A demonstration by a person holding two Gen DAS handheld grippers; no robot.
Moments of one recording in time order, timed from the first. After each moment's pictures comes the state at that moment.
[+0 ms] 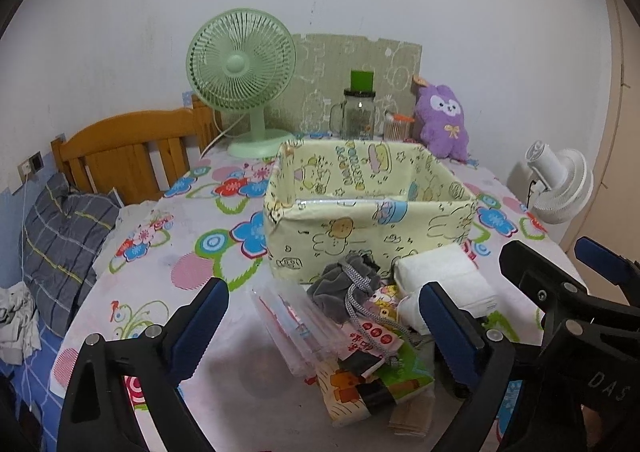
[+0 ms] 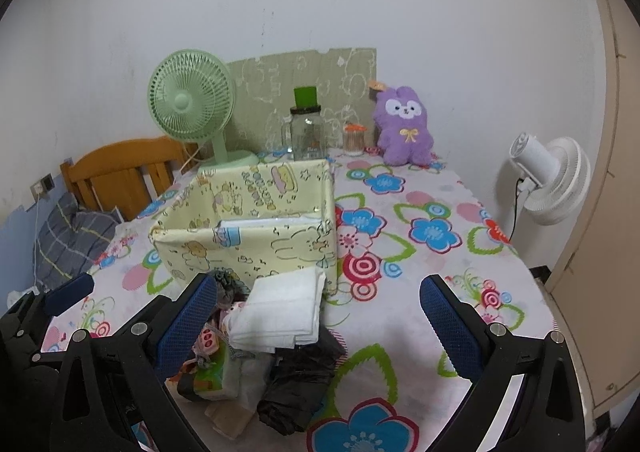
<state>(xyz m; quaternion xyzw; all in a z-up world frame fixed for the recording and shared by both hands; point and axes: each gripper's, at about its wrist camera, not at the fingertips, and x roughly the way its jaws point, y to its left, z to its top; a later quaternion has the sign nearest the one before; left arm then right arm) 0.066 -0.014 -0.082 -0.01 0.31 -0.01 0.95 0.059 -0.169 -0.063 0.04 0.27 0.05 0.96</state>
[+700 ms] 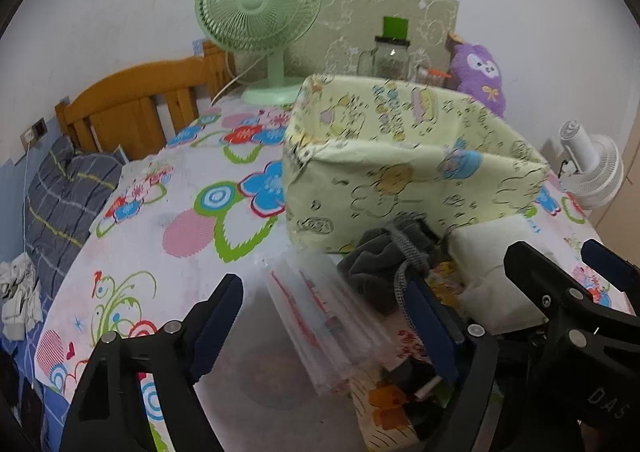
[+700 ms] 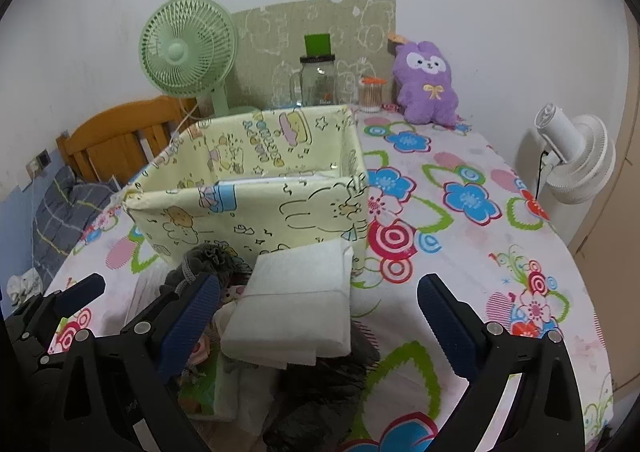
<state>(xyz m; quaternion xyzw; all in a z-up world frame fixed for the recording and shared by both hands) 0.106 0.003 -0.124 -0.02 0.38 0.03 0.92 0.107 -0.146 -0.103 0.03 0.34 0.06 0.94</state>
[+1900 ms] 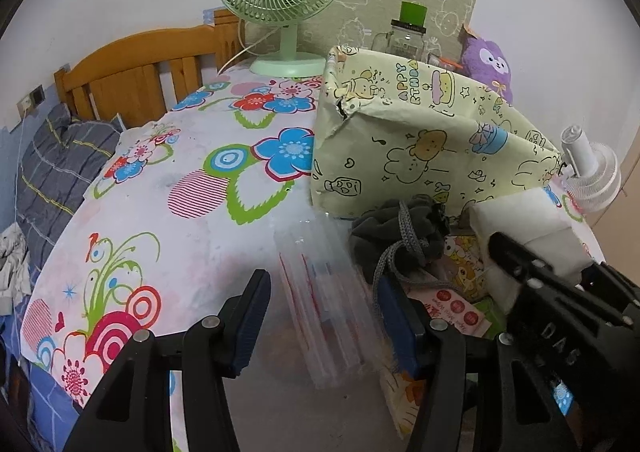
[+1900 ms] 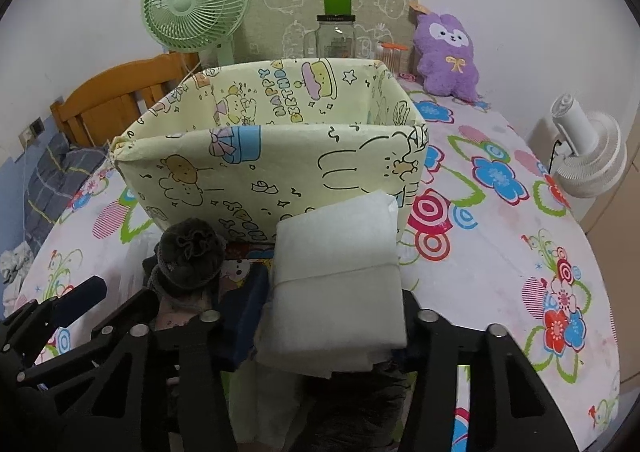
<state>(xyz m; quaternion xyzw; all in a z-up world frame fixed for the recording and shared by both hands) 0.096 0.025 -0.134 -0.06 0.41 0.02 0.91 0.118 -0.118 -0.125 0.00 0.38 0.06 0.92</state>
